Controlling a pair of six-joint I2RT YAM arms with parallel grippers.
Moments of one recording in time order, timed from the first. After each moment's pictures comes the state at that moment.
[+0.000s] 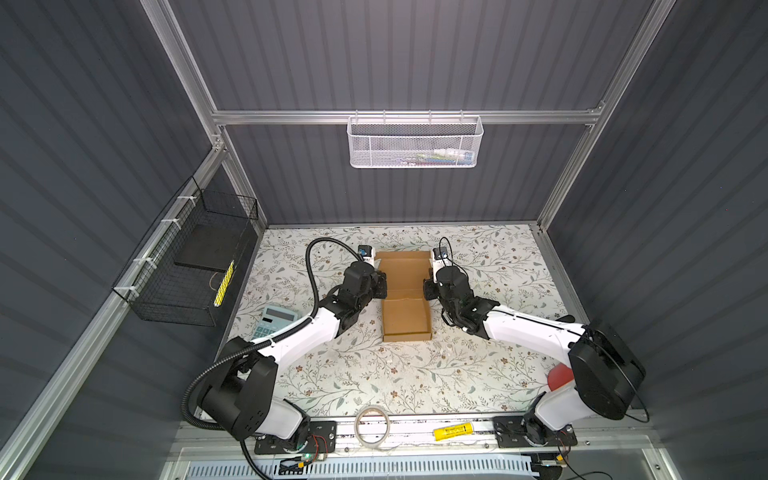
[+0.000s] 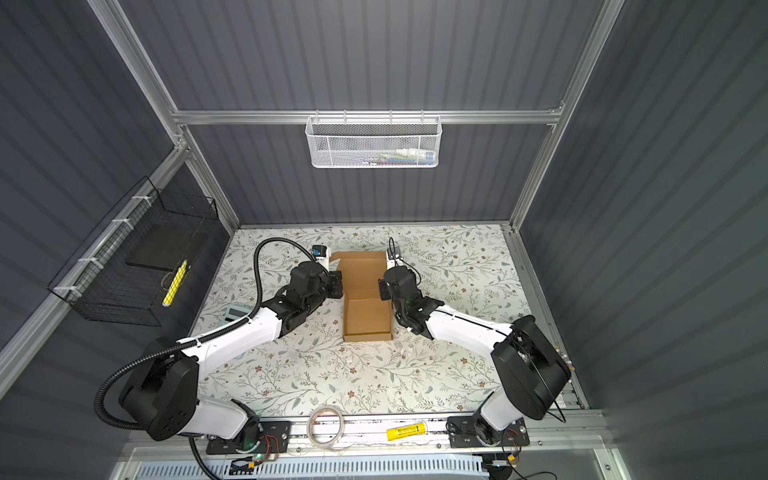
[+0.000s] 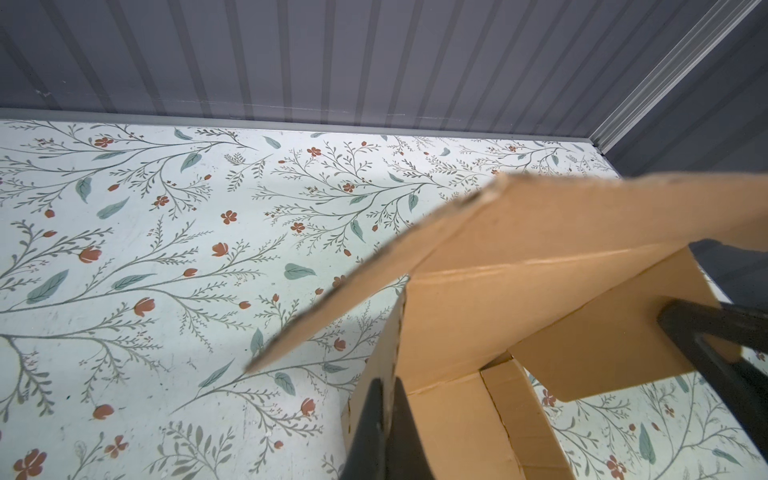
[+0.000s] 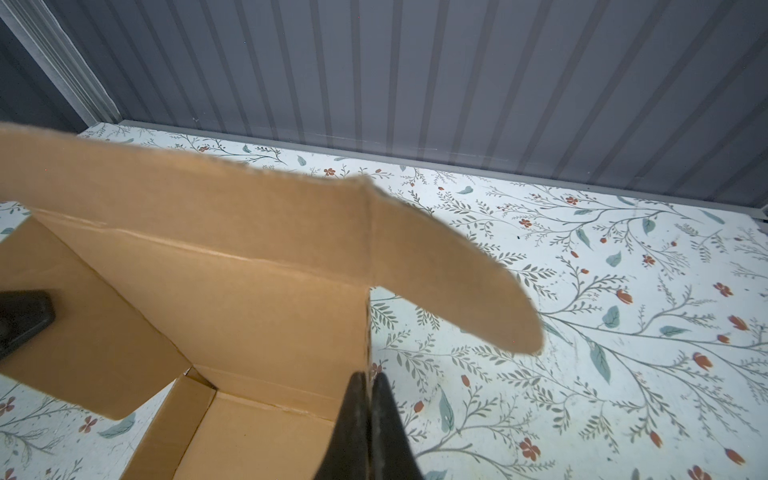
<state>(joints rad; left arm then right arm) -0.61 1.45 0.88 0.10 -0.17 -0.35 0.74 1.53 0.90 0.21 0.46 0.20</state>
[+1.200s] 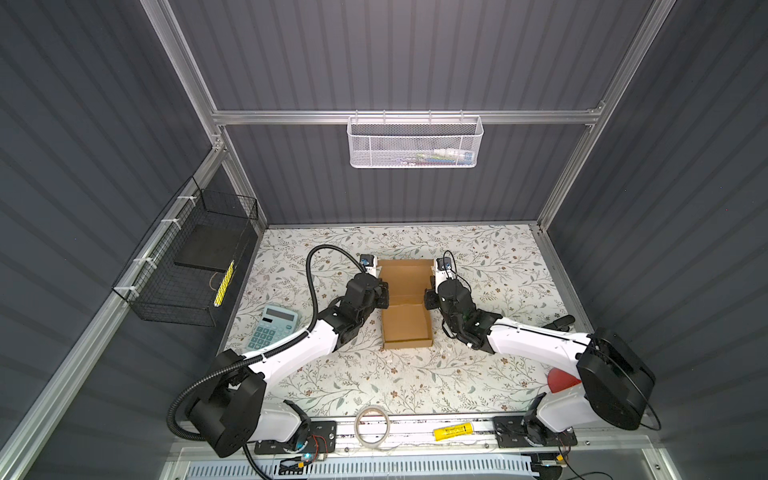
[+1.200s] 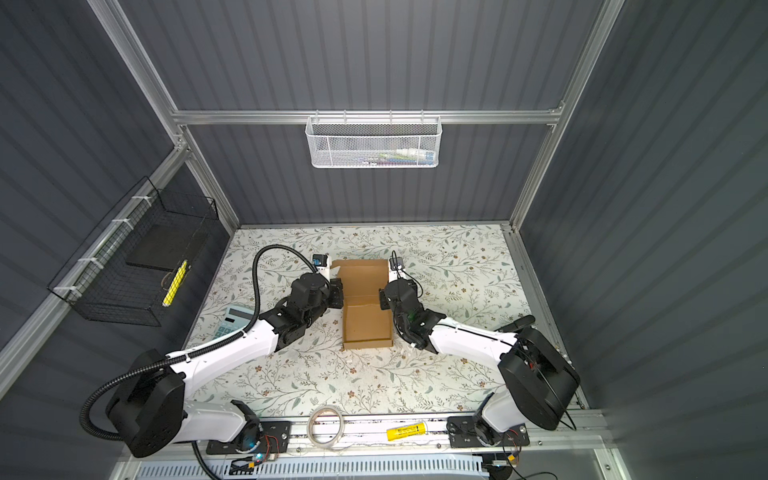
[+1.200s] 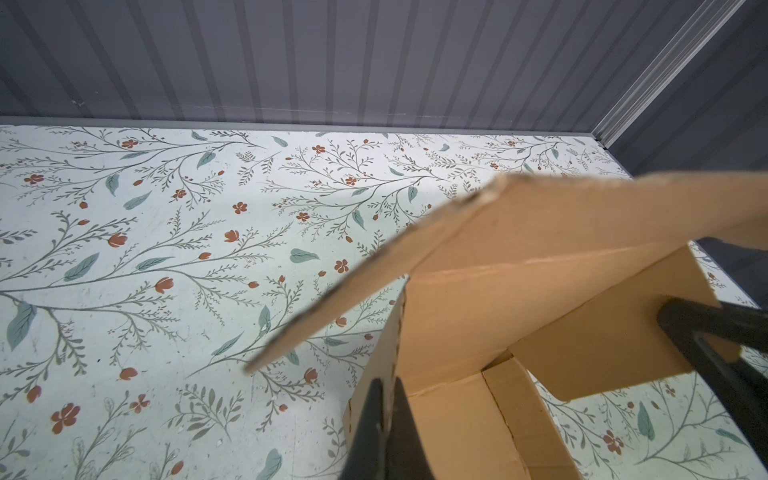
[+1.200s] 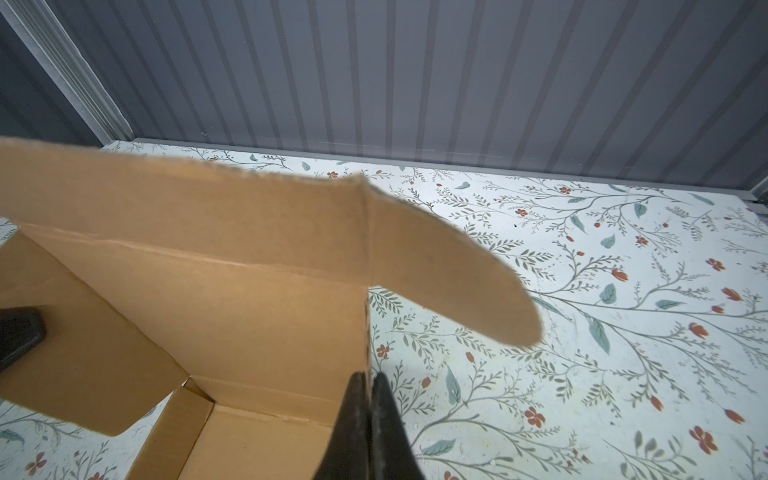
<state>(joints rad) -0.69 1.36 0.80 0.10 -0.28 -0.35 0.80 1.47 0.78 0.31 0.53 0.24</state>
